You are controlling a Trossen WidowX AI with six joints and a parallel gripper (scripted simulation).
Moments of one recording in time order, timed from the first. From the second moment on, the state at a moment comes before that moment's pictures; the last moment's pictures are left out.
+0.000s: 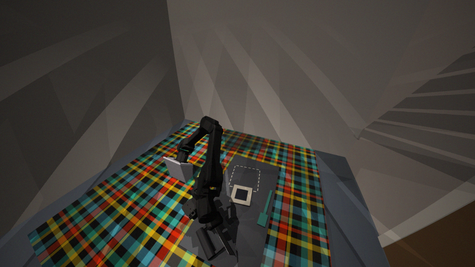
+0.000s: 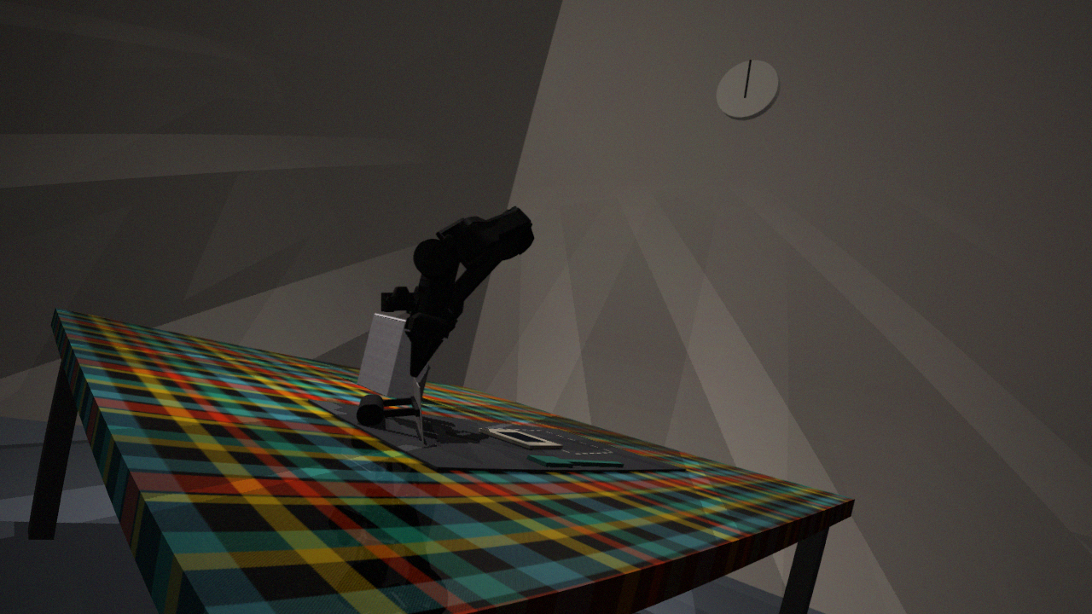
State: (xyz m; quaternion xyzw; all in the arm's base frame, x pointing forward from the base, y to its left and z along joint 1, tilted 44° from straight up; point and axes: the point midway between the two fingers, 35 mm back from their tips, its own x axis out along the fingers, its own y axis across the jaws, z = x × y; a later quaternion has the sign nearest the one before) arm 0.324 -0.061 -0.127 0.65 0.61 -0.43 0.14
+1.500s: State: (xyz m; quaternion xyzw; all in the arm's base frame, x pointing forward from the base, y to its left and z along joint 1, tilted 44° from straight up) arm 0.349 -0.019 -0.082 0.65 0.61 -0.43 0.13
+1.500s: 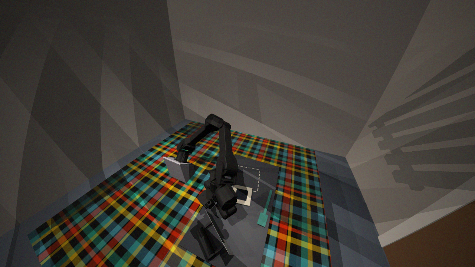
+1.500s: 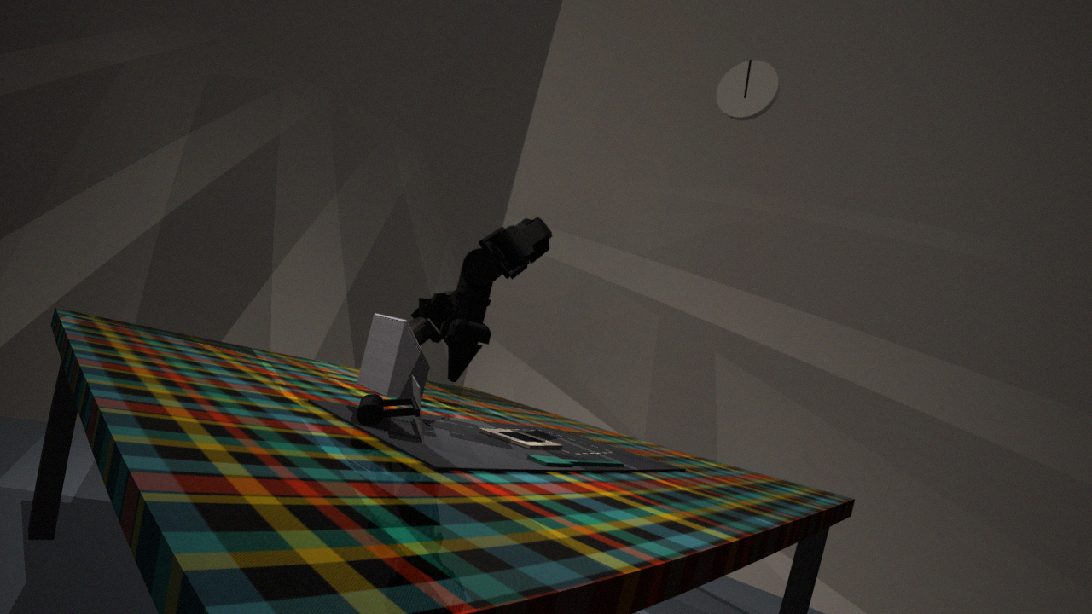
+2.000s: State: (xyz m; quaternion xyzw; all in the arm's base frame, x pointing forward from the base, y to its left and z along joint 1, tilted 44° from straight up) arm 0.342 -0.044 -0.090 0.62 0.67 -0.34 0.23
